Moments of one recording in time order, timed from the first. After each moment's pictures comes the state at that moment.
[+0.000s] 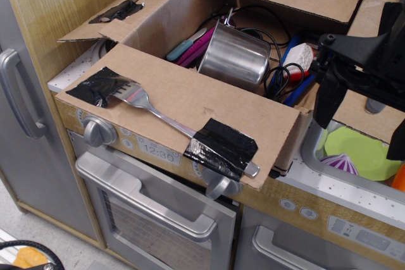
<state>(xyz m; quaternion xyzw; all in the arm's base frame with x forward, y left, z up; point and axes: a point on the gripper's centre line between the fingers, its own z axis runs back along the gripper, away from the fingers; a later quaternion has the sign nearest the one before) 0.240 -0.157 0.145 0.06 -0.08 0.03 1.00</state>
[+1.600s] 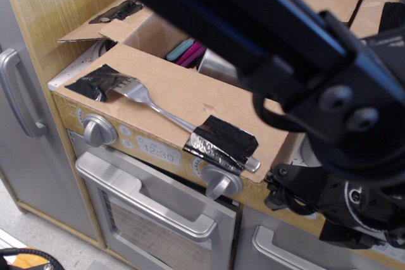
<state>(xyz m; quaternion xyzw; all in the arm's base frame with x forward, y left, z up) 0.211 -0.142 0.057 0.17 -0.19 0.05 0.97</state>
